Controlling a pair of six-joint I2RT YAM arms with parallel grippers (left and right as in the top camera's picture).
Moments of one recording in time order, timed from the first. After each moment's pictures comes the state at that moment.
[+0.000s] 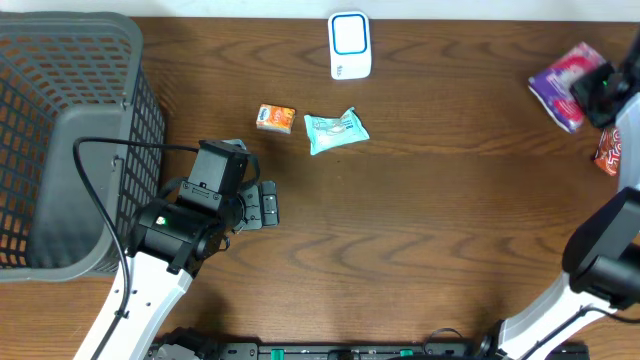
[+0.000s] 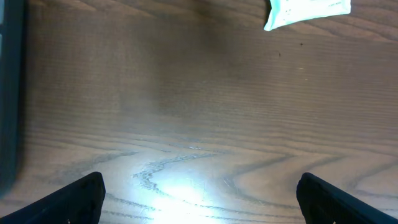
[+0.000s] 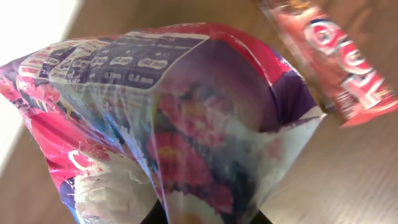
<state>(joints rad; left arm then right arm) -0.39 1.12 1.04 -1.00 -0.06 -0.43 -0.43 2.00 1.71 -0.72 0.01 0.60</state>
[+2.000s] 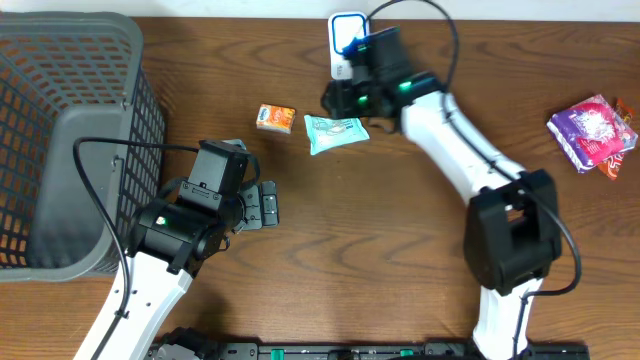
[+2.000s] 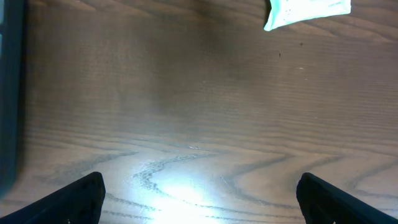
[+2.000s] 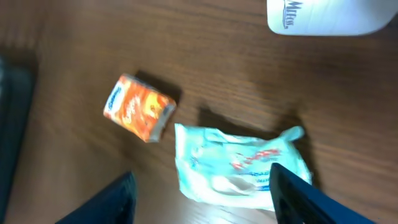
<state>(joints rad) -0.39 1.12 1.04 -1.00 -0.06 -0.43 0.44 2.06 1.68 -0.53 -0.23 0.34</state>
